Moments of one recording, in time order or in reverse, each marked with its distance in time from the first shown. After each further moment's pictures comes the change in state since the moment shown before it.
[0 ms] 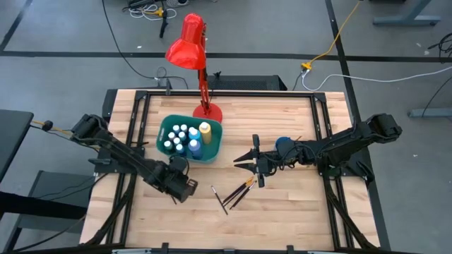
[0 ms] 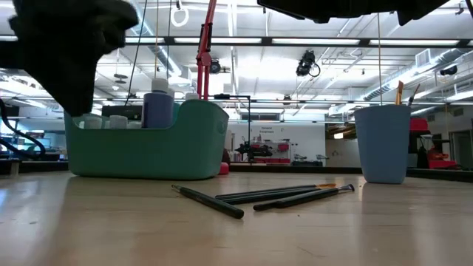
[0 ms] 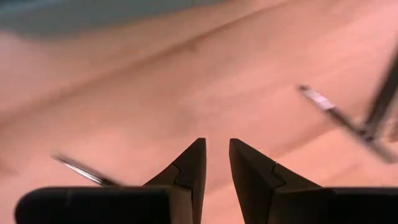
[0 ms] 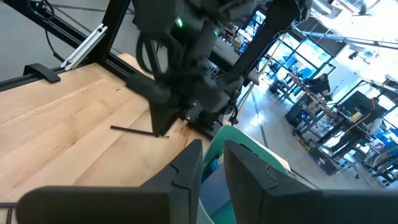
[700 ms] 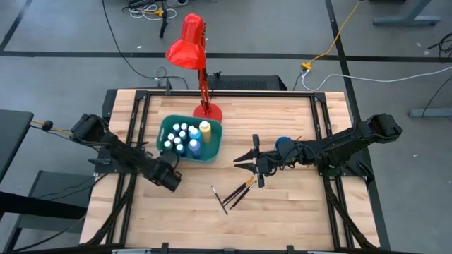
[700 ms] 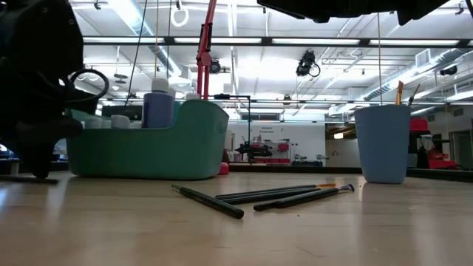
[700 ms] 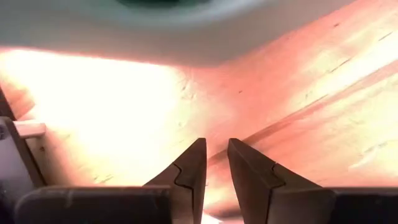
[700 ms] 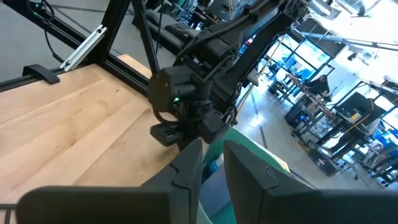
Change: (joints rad) left arm 0.058 -0.006 -0.387 0.030 -0.010 0.173; right arm 0.000 0.000 0.000 0.004 0.000 -0.002
